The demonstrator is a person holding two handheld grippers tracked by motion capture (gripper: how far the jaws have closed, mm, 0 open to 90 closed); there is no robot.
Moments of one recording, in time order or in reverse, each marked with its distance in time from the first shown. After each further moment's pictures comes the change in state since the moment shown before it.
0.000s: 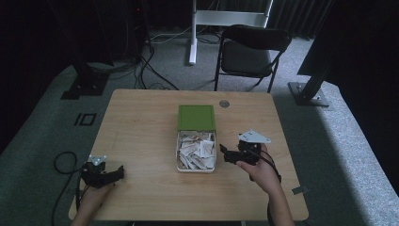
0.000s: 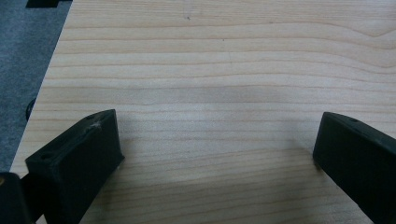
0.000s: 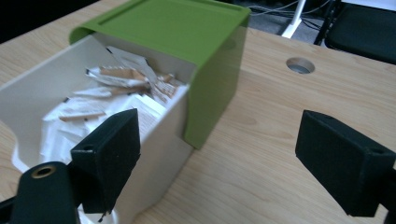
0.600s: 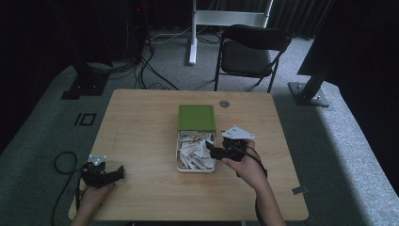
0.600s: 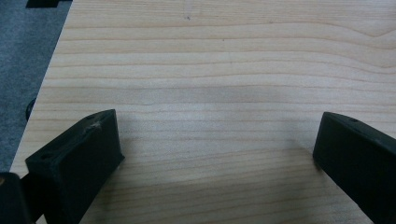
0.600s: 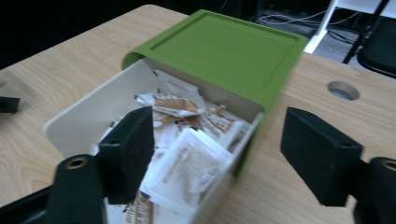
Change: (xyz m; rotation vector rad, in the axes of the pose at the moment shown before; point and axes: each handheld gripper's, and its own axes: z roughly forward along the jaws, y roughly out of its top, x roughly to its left) left arm 0.000 0.000 0.000 -0.001 0.000 -0.001; right arm 0.035 0.023 0.018 -0.016 0.075 -0.042
